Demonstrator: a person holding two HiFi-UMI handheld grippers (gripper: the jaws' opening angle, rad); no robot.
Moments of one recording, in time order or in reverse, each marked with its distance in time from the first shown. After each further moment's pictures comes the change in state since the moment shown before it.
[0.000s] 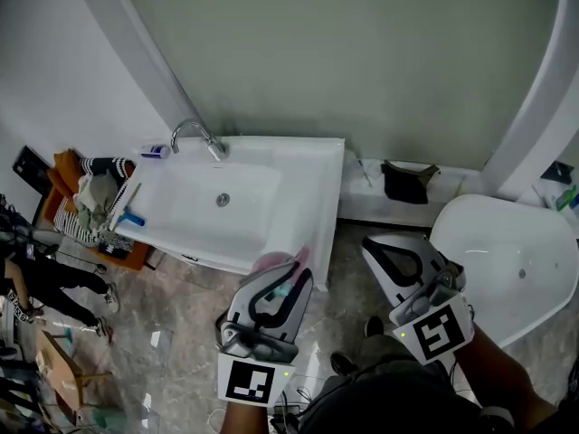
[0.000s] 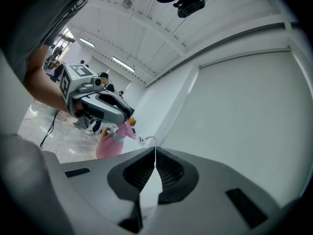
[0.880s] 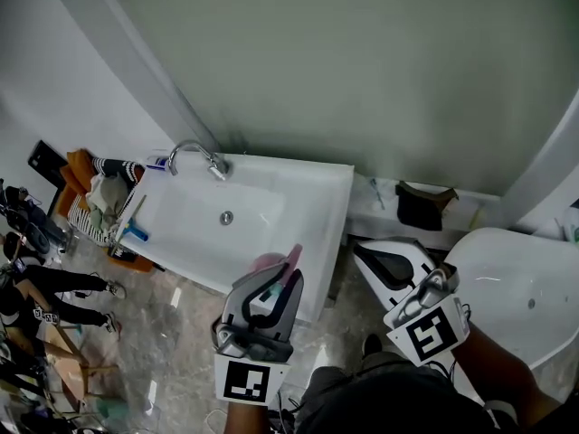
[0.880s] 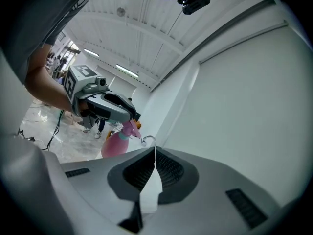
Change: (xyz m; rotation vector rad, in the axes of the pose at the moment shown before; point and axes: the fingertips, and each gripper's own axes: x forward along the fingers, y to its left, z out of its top) left arm 0.108 0.051 -0.033 0.008 0.107 0.100; right arm 0.069 -0.084 -0.057 0.012 -0.074 0.121
